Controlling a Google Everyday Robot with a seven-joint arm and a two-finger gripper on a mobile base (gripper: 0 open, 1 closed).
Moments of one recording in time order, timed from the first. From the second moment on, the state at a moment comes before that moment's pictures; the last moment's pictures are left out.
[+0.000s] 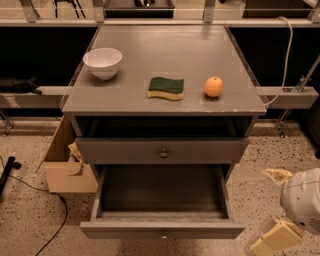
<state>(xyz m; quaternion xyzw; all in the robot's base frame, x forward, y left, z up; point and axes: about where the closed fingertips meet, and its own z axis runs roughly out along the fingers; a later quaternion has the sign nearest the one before) 0.325 -0.201 0.792 -0.50 0.82 0.11 0.24</state>
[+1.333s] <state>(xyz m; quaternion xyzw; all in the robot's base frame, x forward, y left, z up) 0.331 -0.171 0.723 -0.44 0.85 0.18 0.21</state>
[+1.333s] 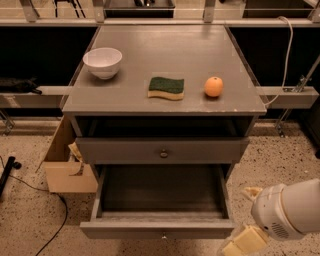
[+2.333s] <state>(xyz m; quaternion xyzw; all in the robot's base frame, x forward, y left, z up) 0.314 -0.137 0.699 -0.46 0.84 0.21 0.21</state>
